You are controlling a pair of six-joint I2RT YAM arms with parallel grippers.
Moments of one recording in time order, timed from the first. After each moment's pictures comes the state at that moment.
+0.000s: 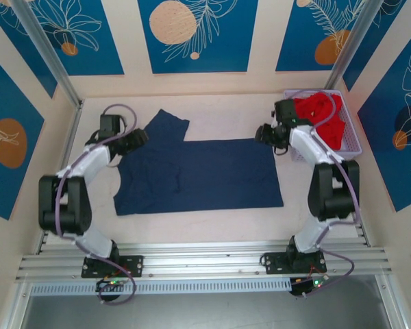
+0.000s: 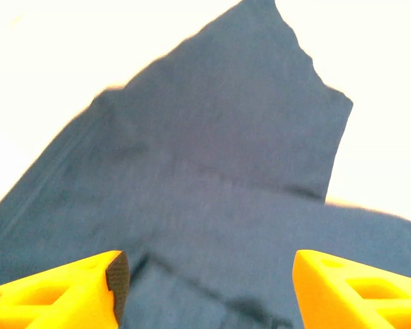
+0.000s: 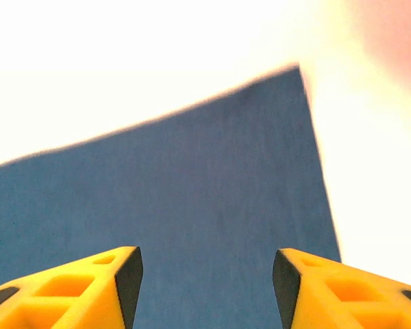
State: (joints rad) left arm -0.05 1.68 1.15 -0.29 0.21 -0.49; right arm 0.10 1.78 1.38 -0.63 -0.09 0.37
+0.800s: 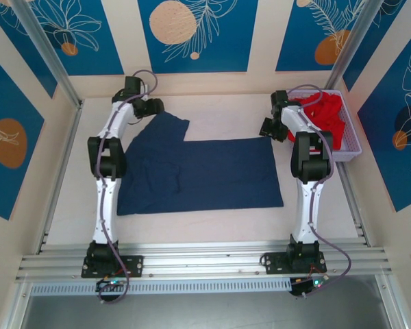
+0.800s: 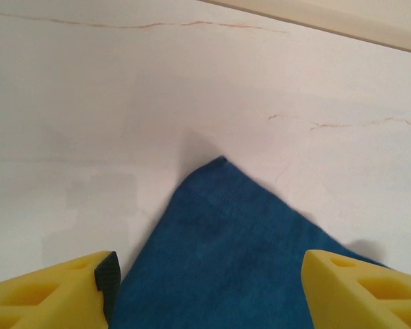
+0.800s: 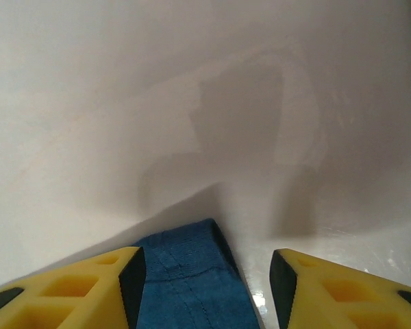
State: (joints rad) left arm -0.09 2.64 2.50 -0.77 0.27 -0.27; right arm 0.03 2.30 1.89 -0.89 0.00 0.39
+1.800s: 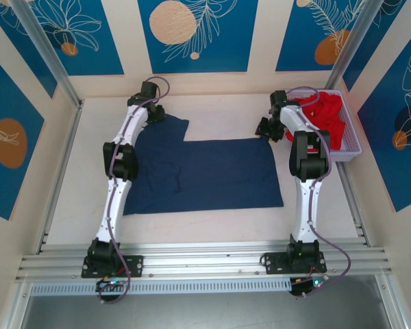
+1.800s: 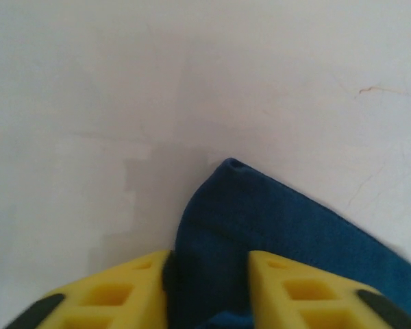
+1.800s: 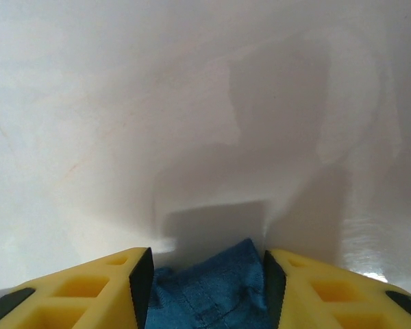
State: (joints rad) left arm -0.17 2.82 2.75 -0.95 0.00 -0.33; right arm 0.03 2.34 1.94 -0.90 -0.13 0.39
